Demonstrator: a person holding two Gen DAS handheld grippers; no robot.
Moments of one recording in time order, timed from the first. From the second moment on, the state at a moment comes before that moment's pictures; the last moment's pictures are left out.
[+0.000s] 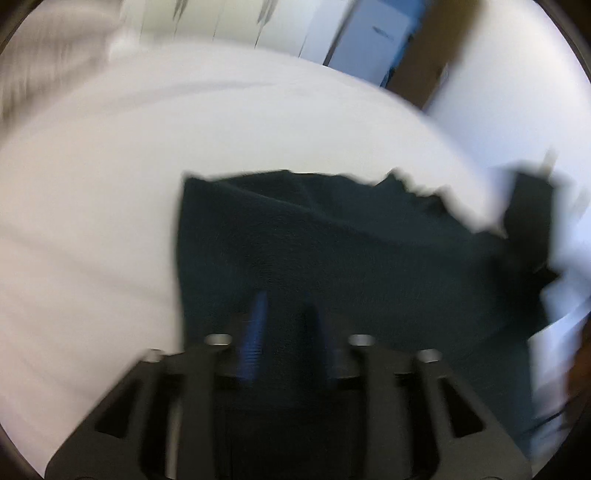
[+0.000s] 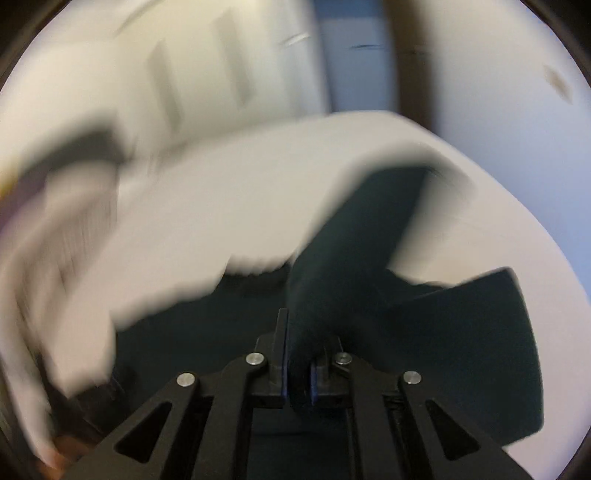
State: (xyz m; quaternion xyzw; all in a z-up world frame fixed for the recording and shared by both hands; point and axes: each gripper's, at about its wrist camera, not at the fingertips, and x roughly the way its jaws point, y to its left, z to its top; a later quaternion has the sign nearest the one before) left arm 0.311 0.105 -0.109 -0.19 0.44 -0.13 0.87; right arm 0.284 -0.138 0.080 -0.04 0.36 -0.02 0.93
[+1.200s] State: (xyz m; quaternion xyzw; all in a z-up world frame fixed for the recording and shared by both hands) left arm 0.348 0.049 -0.126 -0.32 0.53 -0.21 0.75; right arm 0.156 -0.291 -0.015 0.54 0.34 0.05 0.77
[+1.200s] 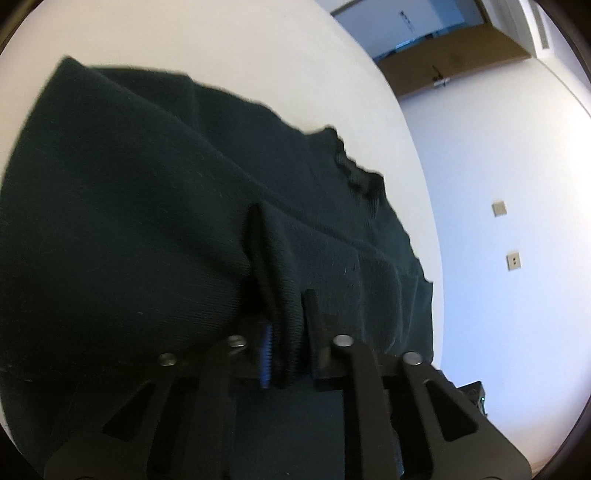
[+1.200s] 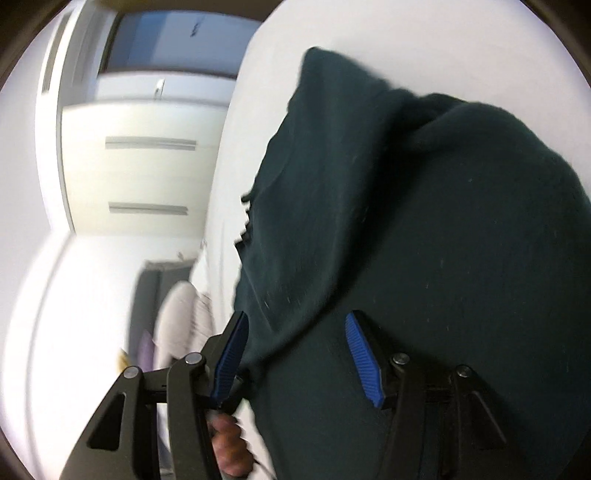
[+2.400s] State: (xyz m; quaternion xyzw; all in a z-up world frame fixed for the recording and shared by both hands) left arm 0.317 0.065 -0.120 -0.17 0.50 -0.23 0.82; right arm 0.162 -0.372 -0.018 0.65 0.21 0.04 0.73
